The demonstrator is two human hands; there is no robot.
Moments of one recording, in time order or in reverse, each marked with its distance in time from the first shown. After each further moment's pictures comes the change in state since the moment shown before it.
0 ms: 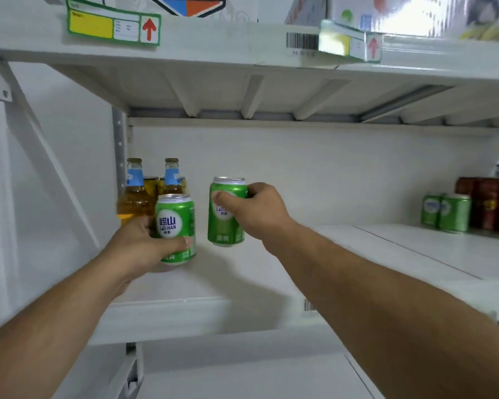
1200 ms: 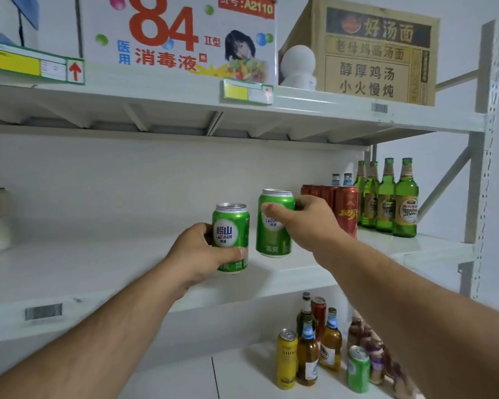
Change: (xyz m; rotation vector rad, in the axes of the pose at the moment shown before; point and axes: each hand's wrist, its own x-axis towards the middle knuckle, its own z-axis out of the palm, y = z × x) left_hand -0.133 0.170 0.427 -0.071 -0.262 0.092; right_hand -0.085 0.077 -0.469 -0.096 0.218 0.036
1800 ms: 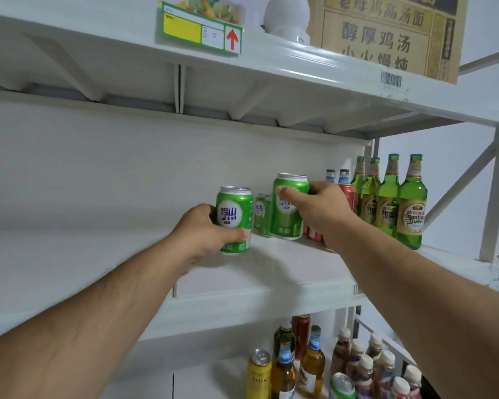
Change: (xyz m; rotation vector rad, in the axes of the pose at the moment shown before) left_hand 0.108 0.004 0.097 0.019 -0.014 0.003; right_hand 0.119 0.065 -0.065 -0.055 0.049 0.029
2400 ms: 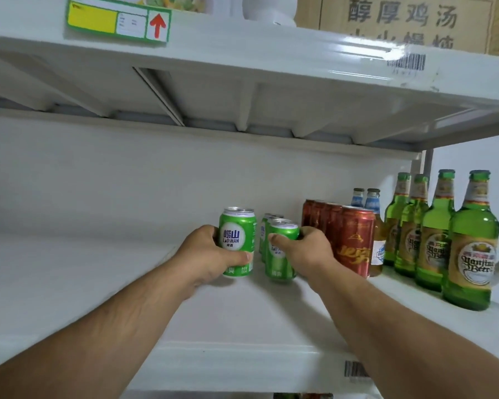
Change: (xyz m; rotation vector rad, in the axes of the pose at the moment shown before) left_hand 0.052 0.005 0.083 0.026 0.201 -0.110; right_hand 0.125 0.115 0.014 -0.045 -0.095 0.085
